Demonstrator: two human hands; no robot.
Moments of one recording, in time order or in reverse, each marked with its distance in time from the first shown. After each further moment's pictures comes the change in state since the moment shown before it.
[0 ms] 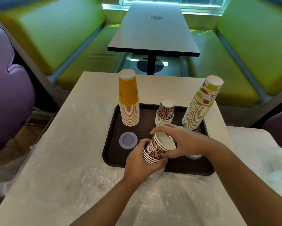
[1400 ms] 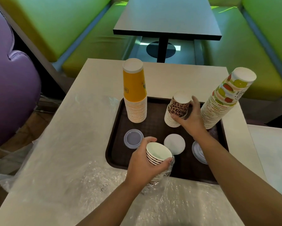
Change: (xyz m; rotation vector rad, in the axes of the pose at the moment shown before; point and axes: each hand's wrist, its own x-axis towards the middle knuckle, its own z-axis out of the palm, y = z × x) left_hand 0.017 -0.016 0.000 -0.007 0.011 -0.150; right_hand 0.099 0.115 0.026 0.419 0.805 0.329
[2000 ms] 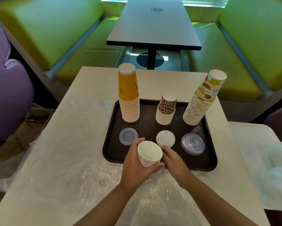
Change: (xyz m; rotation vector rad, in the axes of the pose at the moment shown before) left_hand -0.031 -0.011 0.002 -0.056 0.086 0.159; right_hand -0.166 -0.025 0.011 0.289 -0.374 0.265
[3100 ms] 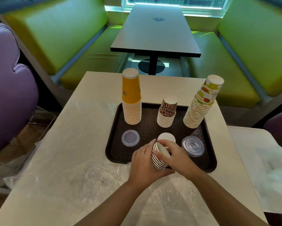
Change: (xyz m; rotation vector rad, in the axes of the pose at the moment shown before) left_hand 0.001 0.001 0.013 0.424 -0.100 0.113; right_hand -0.004 -0.029 -0.015 -0.358 -0.005 -0.163
